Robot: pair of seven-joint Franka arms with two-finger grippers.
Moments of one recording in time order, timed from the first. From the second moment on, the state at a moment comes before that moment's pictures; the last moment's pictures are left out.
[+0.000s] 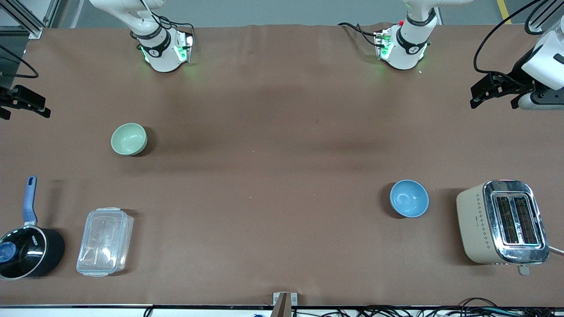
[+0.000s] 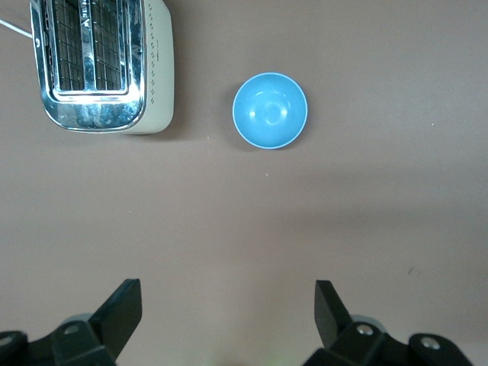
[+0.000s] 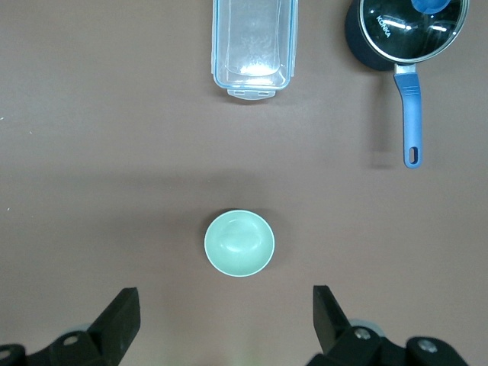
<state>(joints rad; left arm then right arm) -0.02 -0.10 -0.07 -1.66 0.00 1.58 -0.06 0.01 -0.03 -0.14 -1.60 -0.02 1.54 -0.17</state>
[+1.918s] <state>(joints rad) -0.01 0.50 -0.07 -1.90 0.04 2.49 -0.16 -0.09 0.01 -0.15 -2.15 0.07 2.11 -0.17</state>
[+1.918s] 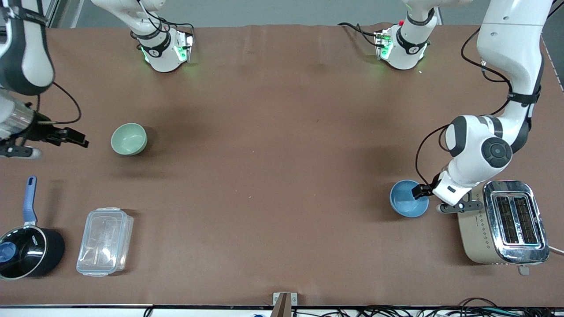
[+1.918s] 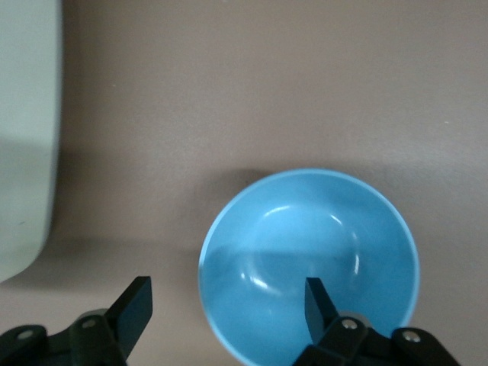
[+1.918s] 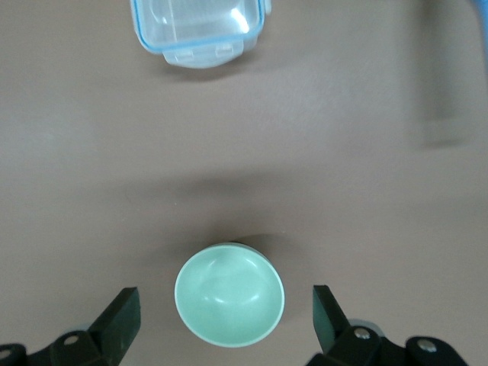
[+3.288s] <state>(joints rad) -0.13 0.50 -0.30 -1.79 0.04 2.43 -0.59 -0.28 0.28 -0.15 -2.28 0.39 2.20 -0.62</state>
